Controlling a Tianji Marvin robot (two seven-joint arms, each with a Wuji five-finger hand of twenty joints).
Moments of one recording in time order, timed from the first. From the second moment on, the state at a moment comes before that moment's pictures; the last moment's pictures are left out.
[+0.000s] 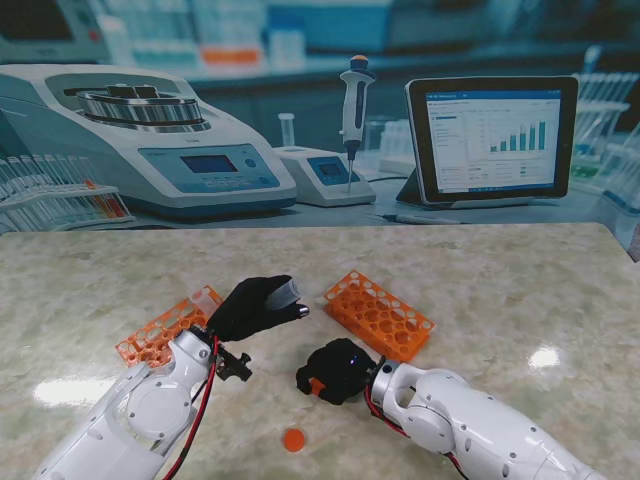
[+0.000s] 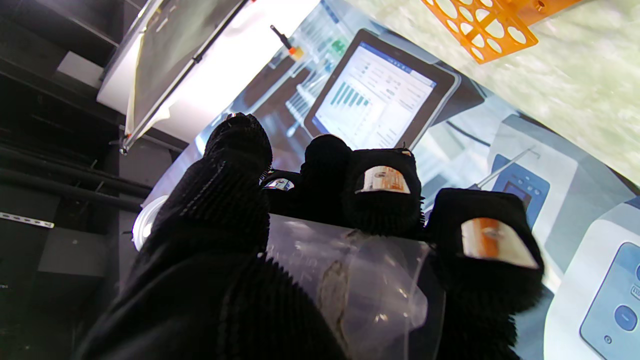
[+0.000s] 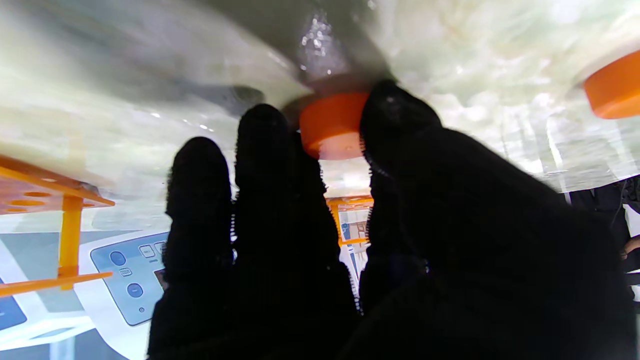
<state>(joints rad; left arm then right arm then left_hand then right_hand) 1.56 -1.14 -1.15 -1.59 0.36 -0.46 0.10 -1.25 -1.06 0.62 -1.33 -0.99 -0.30 -0.22 0.98 -0.35 0.18 -0.01 0.66 0.07 1.24 1.45 1.05 0.04 0.92 1.18 1.08 0.04 1.30 1.14 1.03 0.19 1.76 0.71 0.80 -0.79 0.93 -0.23 0.86 -0.18 0.68 0.52 1.04 0.13 0.40 0.83 1.11 0.03 0.58 0.92 0.77 0.11 1.18 0.64</state>
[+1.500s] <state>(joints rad) 1.57 -1.14 -1.16 -1.60 0.36 -0.46 0.10 -1.27 -1.06 0.67 -1.32 -1.00 -0.33 -0.24 0.98 -0.35 0.18 -0.01 0.66 0.07 1.24 1.45 1.05 0.04 0.92 1.18 1.08 0.04 1.29 1.14 1.03 0.19 1.76 0.71 0.83 -0.80 0.97 -0.27 0.93 -0.20 0.64 0.63 1.08 0.14 0.31 0.77 1.14 0.03 0.62 0.92 0.80 0.12 1.19 0.58</state>
